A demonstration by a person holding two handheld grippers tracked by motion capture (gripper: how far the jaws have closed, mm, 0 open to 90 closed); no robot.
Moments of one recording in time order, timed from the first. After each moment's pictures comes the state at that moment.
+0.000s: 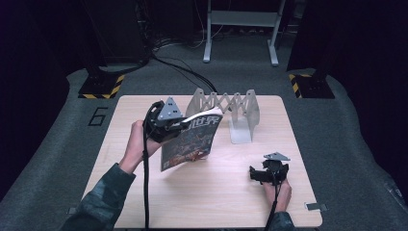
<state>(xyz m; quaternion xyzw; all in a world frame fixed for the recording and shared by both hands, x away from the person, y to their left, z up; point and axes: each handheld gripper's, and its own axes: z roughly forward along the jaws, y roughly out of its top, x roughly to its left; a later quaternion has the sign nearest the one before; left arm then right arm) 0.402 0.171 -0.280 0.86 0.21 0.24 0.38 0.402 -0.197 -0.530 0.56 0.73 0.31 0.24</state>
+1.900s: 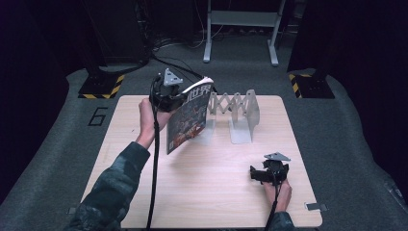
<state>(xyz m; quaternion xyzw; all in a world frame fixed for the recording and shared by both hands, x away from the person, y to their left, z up) 0.483 0.163 -0.276 0.80 0.34 0.29 0.41 0.401 -0.198 -0.529 0.57 0.72 0.32 0.24</state>
